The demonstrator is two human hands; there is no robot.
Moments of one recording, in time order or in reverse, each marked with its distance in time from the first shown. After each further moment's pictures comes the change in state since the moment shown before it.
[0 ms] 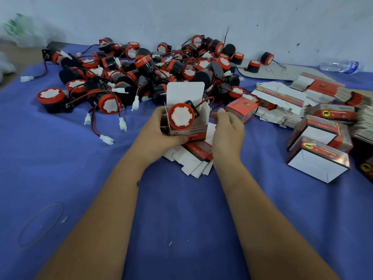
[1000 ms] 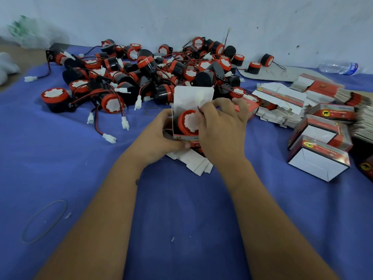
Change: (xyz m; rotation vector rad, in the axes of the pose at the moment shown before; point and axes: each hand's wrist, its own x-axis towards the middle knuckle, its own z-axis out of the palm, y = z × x) left_hand -0.004 -0.001 -0.007 -0.017 -0.158 0.010; right_hand -0.003 -0.005 -0.006 -0.869 0.164 -1.229
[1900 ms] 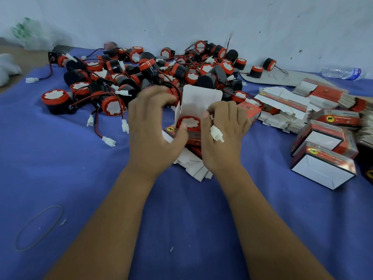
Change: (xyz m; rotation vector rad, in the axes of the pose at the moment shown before) left_hand -0.013 0.027 0.017 0.560 0.695 0.646; right_hand -0.006 -0.008 0.001 0.322 -0.149 0.333
